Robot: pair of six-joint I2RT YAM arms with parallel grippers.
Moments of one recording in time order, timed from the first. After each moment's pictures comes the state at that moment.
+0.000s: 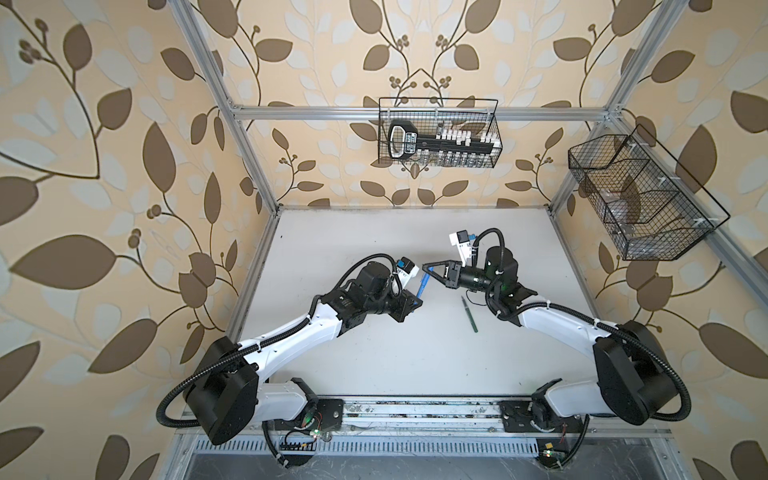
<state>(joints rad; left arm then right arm) -0.65 1.30 0.84 -0.17 0.43 -0.23 0.46 1.40 0.72 0.54 -0.66 0.75</state>
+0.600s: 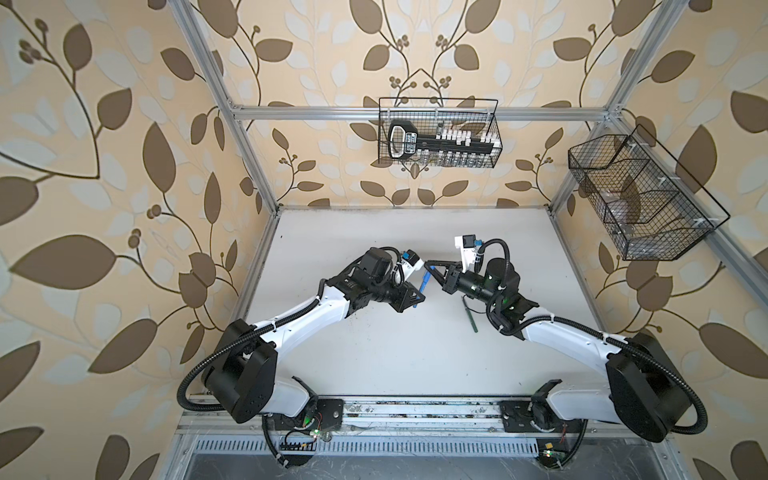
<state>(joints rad) -0.58 1.40 0.95 -0.25 0.58 -0.14 0.57 1.33 0.64 0.57 -0.36 0.64</state>
